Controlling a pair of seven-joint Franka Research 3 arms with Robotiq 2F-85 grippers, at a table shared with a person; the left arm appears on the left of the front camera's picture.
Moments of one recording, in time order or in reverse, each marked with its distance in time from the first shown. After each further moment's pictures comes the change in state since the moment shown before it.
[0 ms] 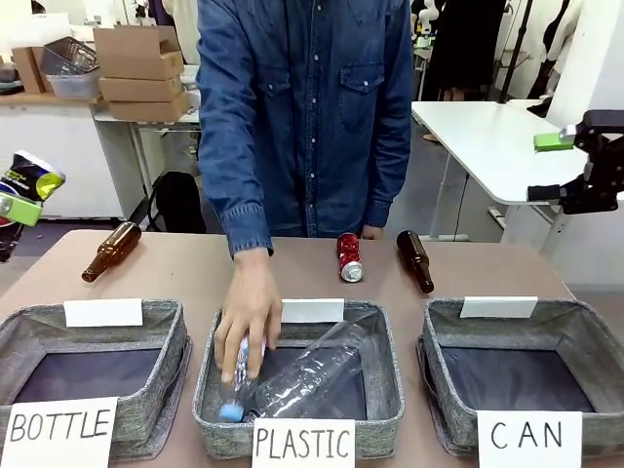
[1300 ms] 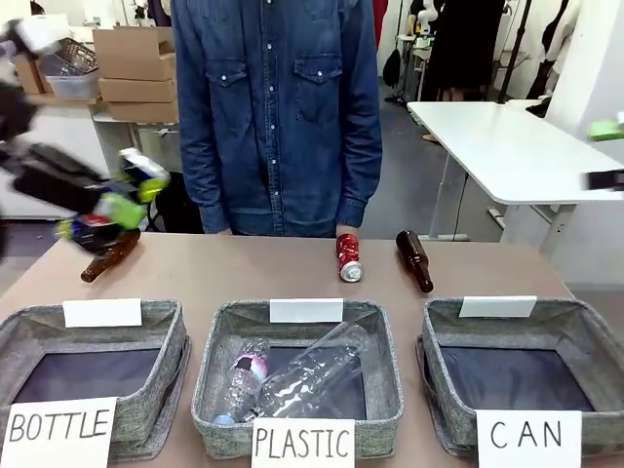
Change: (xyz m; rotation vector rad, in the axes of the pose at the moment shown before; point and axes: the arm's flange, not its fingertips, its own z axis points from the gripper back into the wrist) left arm 0.070 -0.069 -0.090 -0.048 0.082 -0.255; right arm -0.011 0.041 0.074 -0.140 -0.026 0.100
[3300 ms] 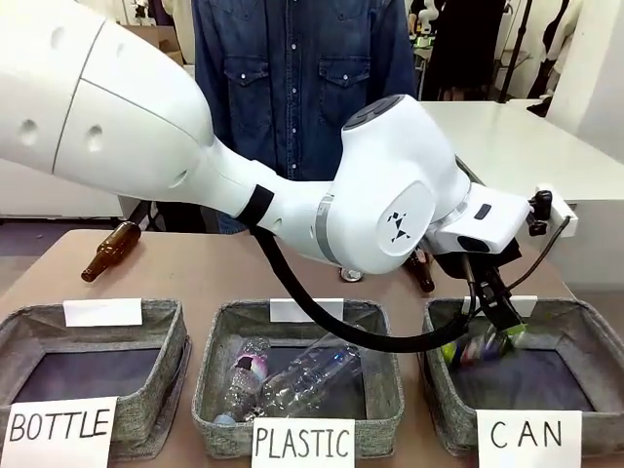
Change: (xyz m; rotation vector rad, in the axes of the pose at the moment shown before) left arm 0.177 -0.085 -0.462 -0.162 0.186 -0.516; right arm -0.028 0.007 0.088 -0.162 0.050 -0.041
